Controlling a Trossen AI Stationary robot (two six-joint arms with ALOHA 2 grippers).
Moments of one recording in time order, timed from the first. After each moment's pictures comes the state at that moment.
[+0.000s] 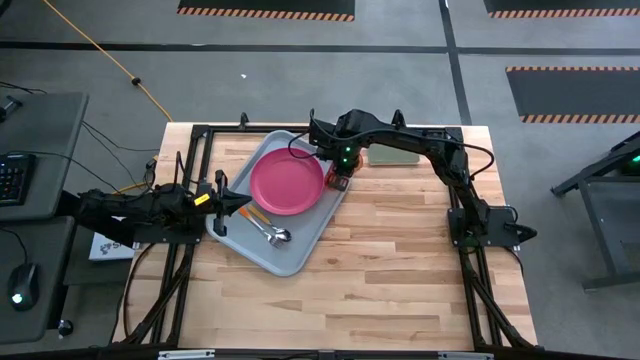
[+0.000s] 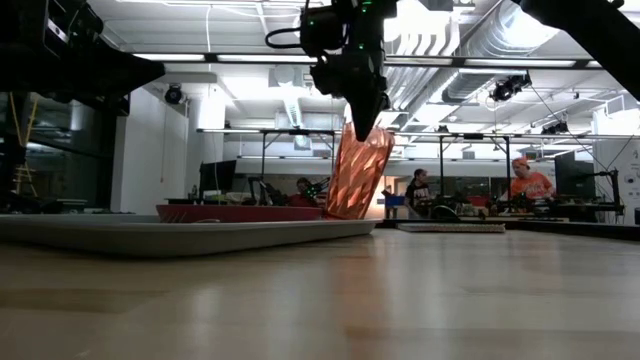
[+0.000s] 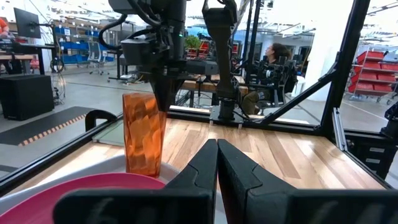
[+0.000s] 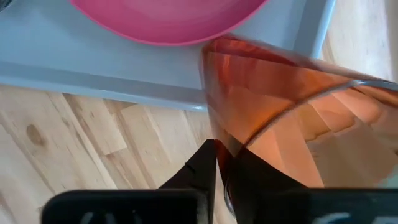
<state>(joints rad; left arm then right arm) -0.08 0.02 0.01 0.09 -0.22 -0.06 -0.30 2.14 2.14 -1.47 -0.03 0.06</state>
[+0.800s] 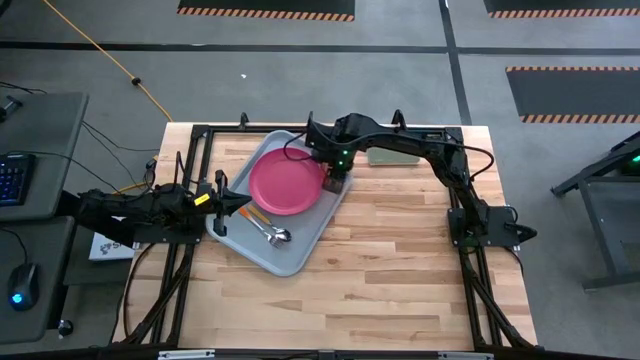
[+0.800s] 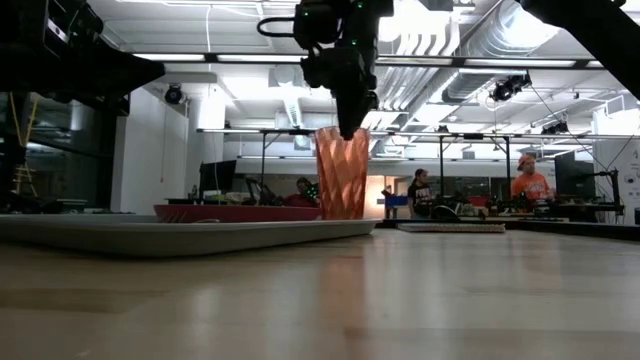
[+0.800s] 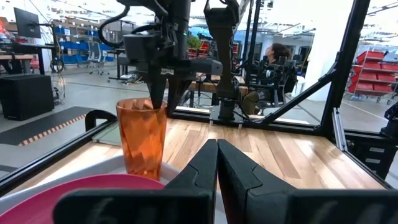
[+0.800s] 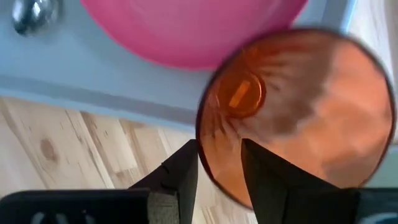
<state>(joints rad) -0.07 0.02 0.01 0.09 -0.22 -0.06 -0.27 2.14 2.14 -1.39 -0.04 0.03</state>
